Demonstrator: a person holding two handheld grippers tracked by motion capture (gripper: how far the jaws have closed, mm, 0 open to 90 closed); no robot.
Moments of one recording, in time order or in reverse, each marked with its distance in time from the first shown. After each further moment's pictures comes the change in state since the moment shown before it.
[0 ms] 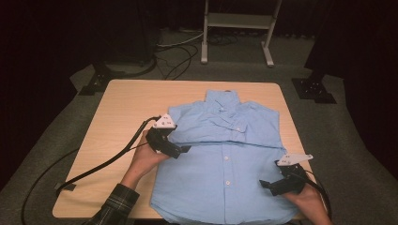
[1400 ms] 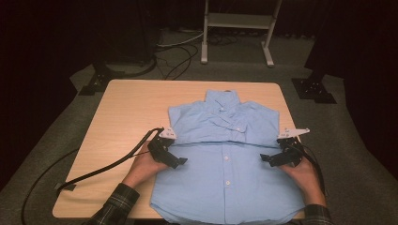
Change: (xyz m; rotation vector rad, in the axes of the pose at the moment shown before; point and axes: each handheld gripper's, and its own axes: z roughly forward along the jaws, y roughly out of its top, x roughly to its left) left arm 0.002 -0.036 0.030 0.172 -0.026 -0.021; right arm -0.064 0.040 0.025 0.009 -0.076 0.076
